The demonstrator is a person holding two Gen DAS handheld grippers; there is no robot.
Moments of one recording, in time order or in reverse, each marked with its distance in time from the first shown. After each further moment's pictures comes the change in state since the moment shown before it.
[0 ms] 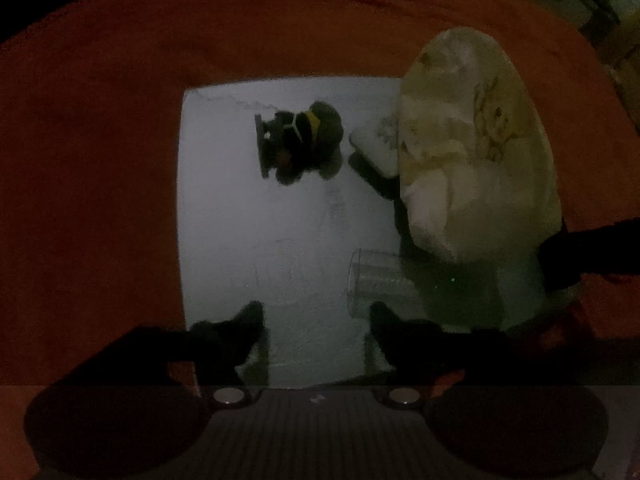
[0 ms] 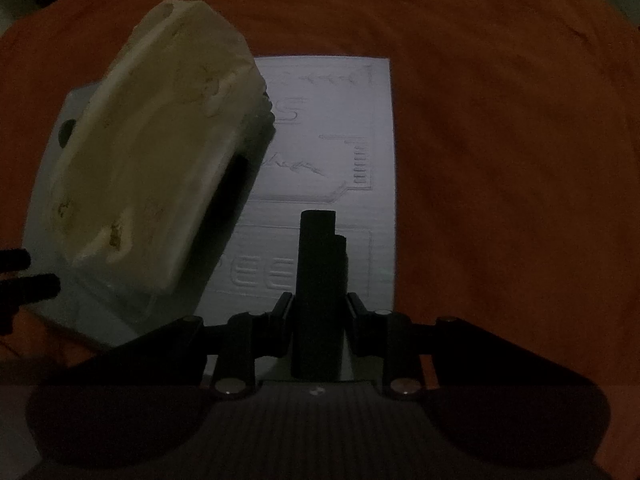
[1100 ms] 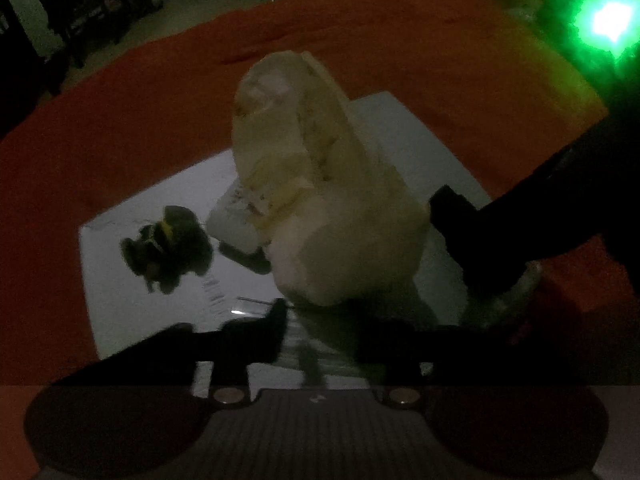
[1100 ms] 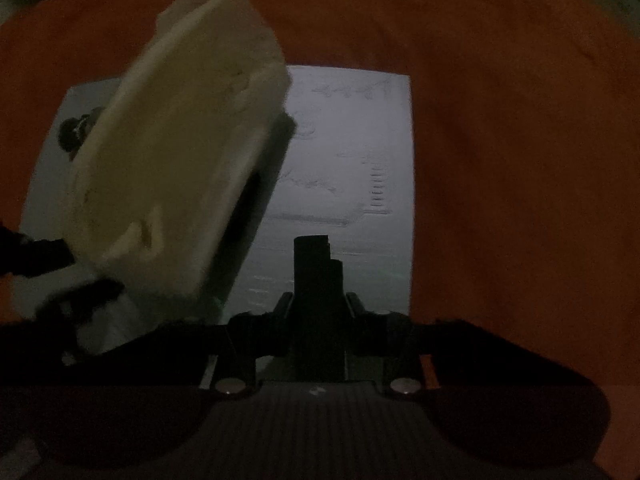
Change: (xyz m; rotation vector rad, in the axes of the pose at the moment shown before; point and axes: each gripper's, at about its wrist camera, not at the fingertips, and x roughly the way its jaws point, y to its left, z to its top) left arm 0.005 -0.087 0.008 0.351 -0.175 0.010; right arm 0.003 0.016 0.000 -0.040 -0.015 -0.015
